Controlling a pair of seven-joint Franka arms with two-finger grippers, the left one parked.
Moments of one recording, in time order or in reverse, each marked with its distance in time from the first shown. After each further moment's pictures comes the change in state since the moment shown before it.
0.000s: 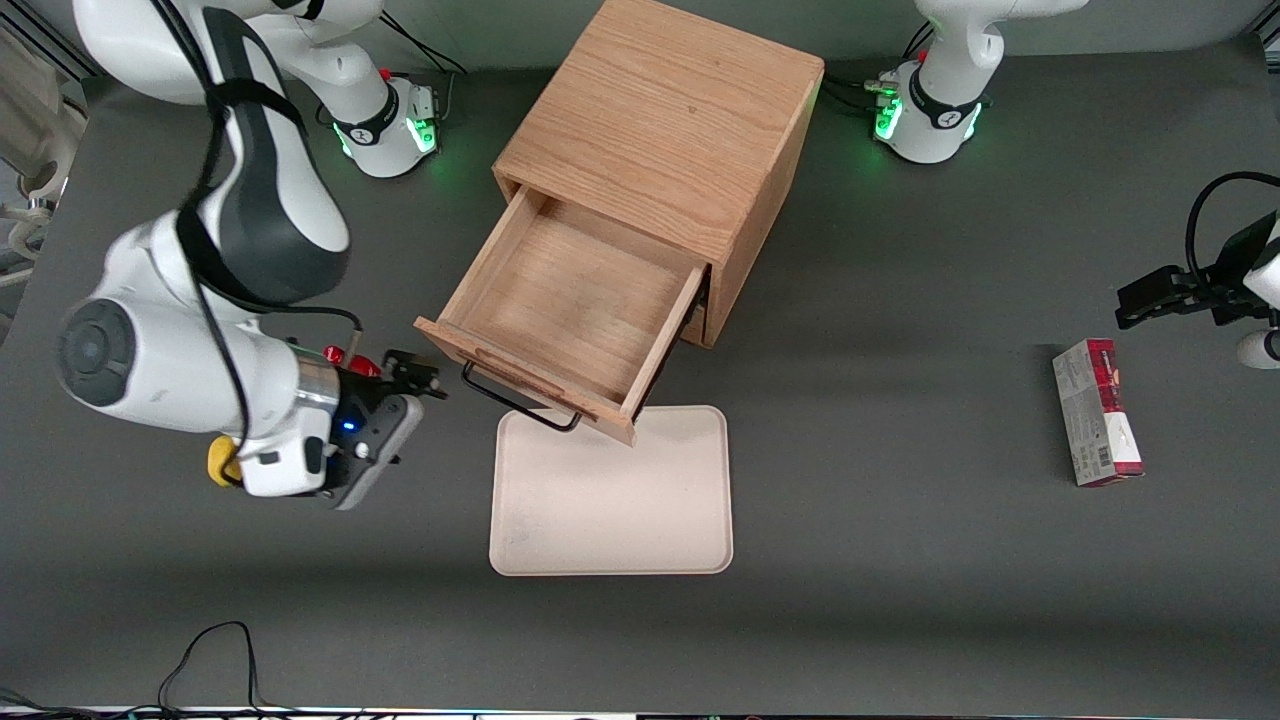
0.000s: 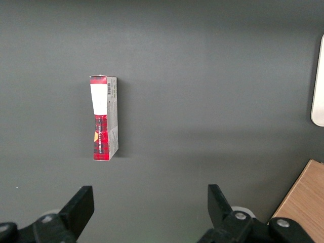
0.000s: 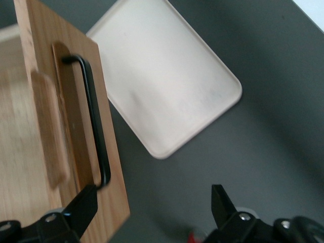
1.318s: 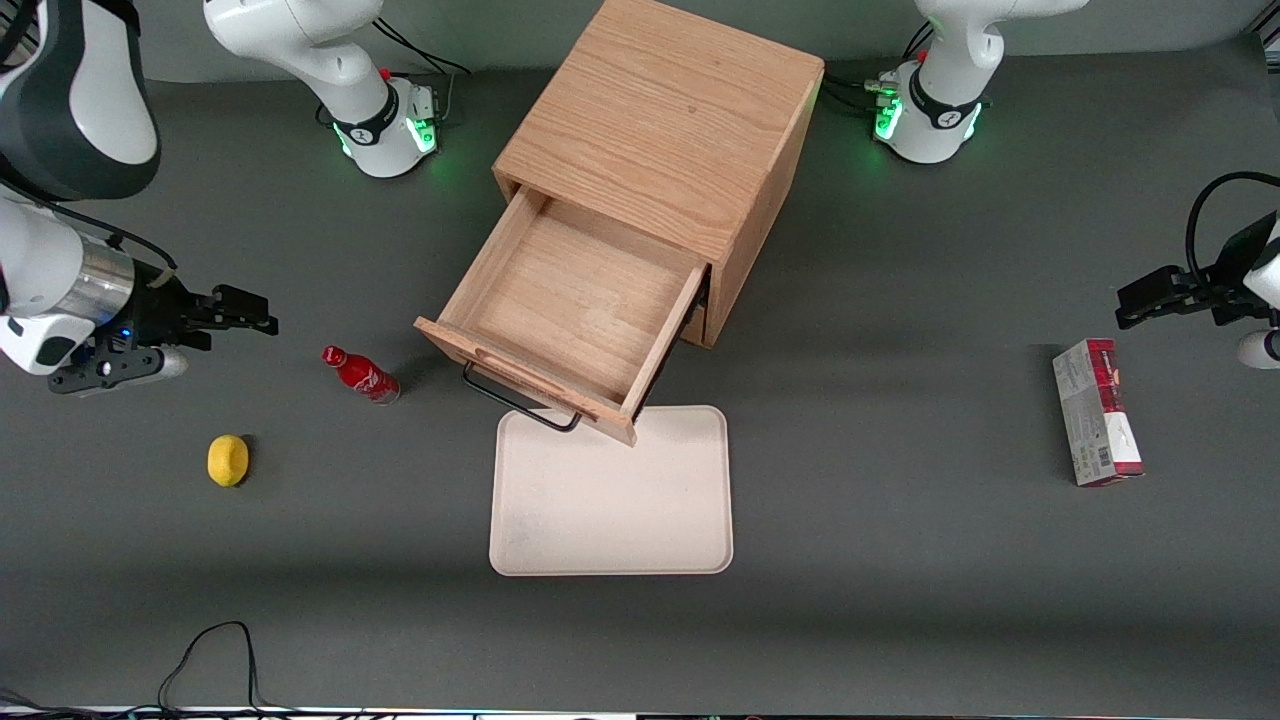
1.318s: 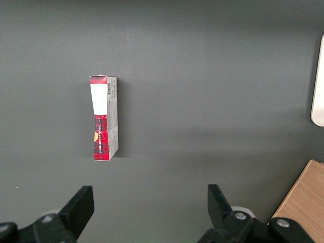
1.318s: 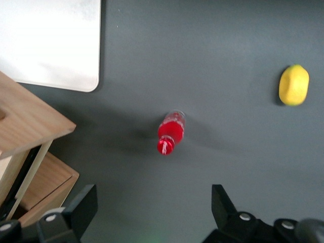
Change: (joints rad) arm 0.000 -0.436 -0.247 -0.525 -0.112 0.006 0.494
